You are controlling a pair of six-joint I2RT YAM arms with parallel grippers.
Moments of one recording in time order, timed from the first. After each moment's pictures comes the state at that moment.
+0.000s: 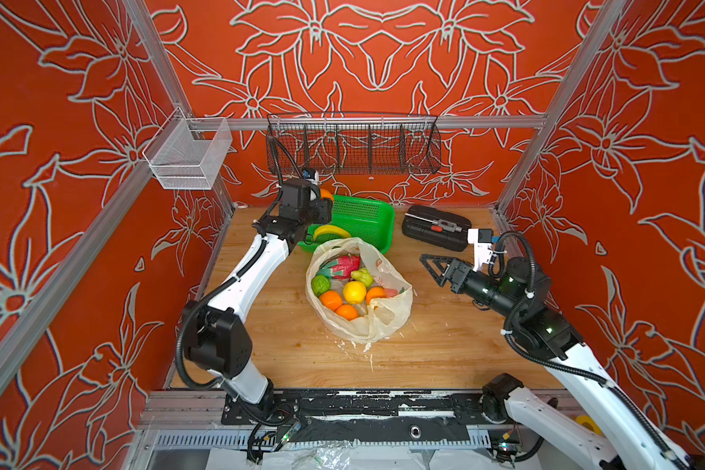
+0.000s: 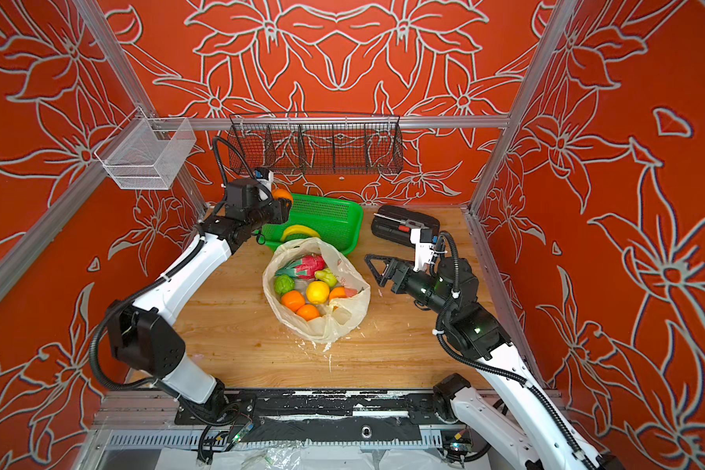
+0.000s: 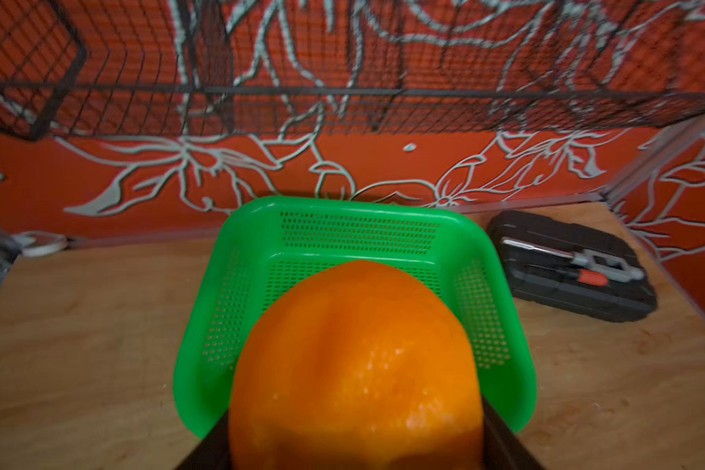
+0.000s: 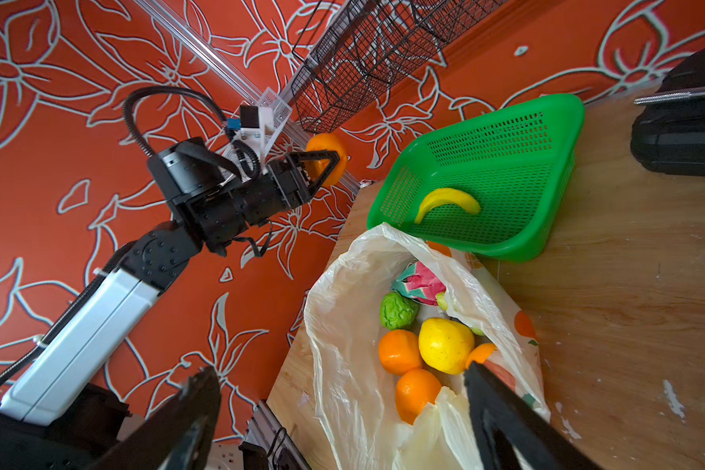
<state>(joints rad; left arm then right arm) -0.22 1.67 1.57 -0.39 -0.04 -0.18 0.47 0.76 0.88 -0.27 -0.32 0.79</state>
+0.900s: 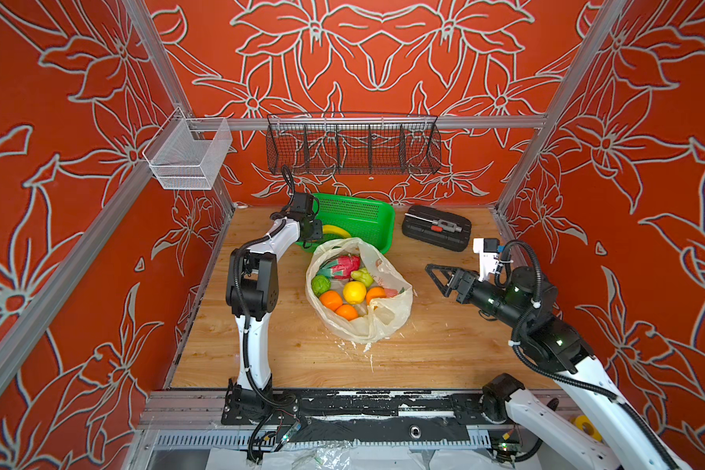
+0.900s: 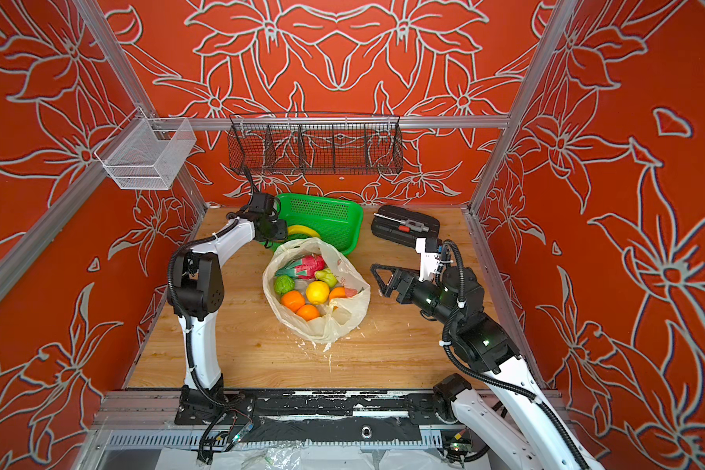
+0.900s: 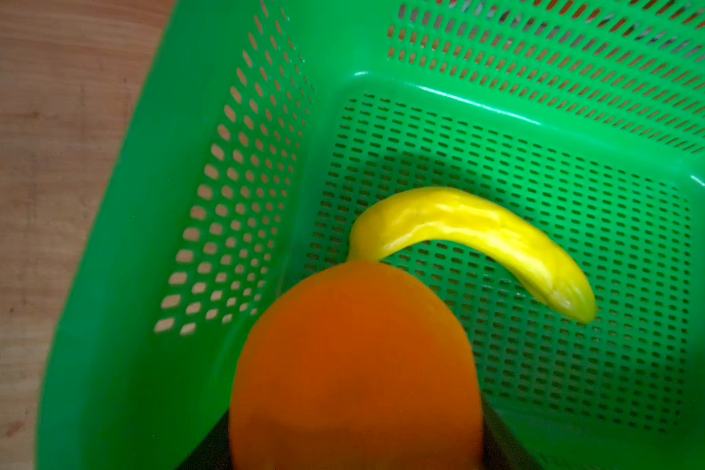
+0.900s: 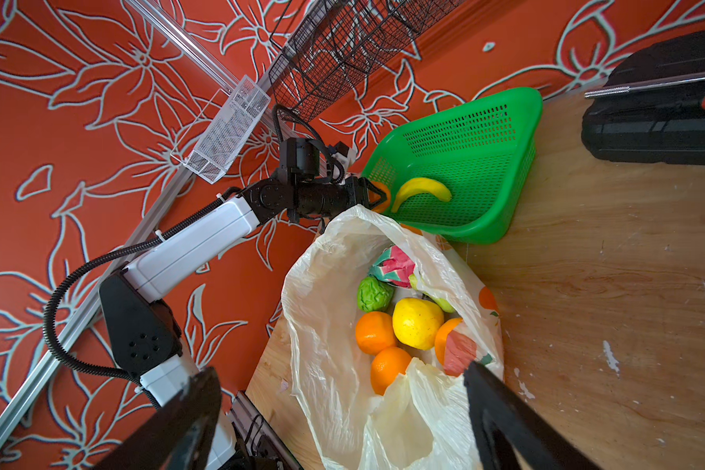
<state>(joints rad) -0.11 2.13 1.77 -0.59 -0.04 -0.24 0.47 0.67 0.86 -0.38 -0.28 0.75</state>
